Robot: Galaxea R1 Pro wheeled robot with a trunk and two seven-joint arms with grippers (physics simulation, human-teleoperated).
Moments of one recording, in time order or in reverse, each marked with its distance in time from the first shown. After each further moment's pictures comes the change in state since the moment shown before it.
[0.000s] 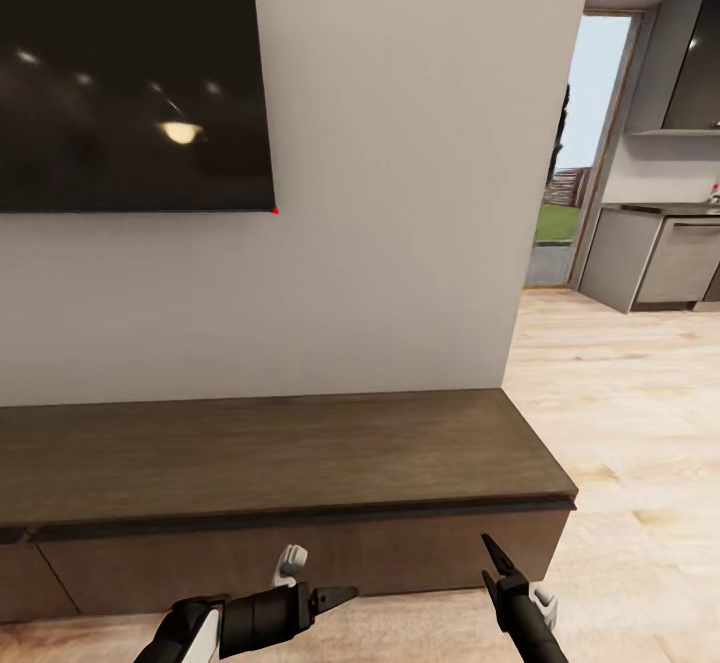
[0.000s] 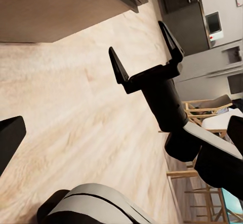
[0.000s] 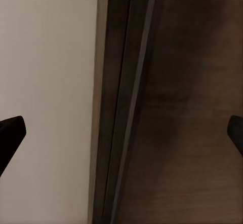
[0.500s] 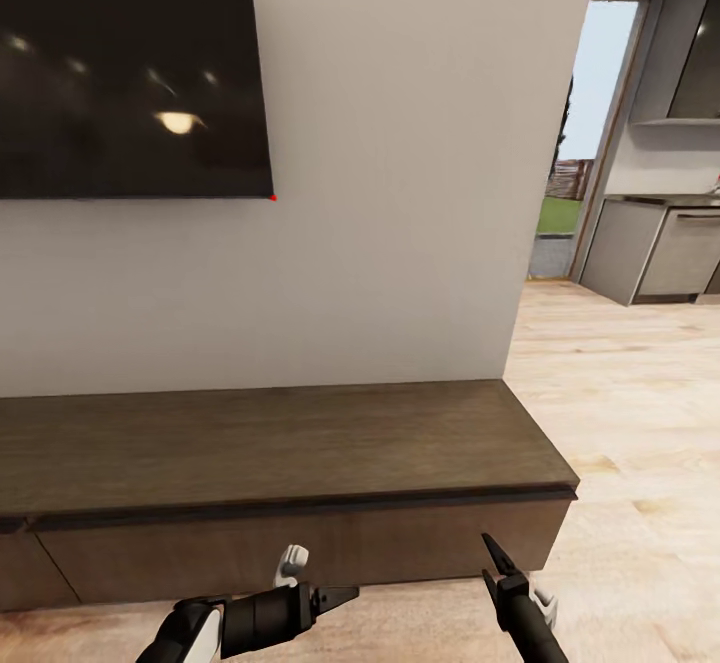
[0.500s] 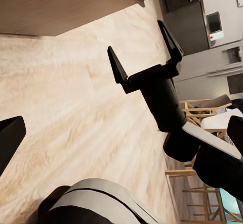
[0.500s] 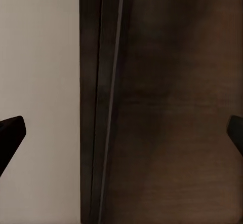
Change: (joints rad) left arm 0.000 -0.004 -0.001 0.000 0.001 0.001 -0.001; right arm 0.000 -0.001 0.000 0.000 -0.003 0.002 0.007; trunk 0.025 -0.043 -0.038
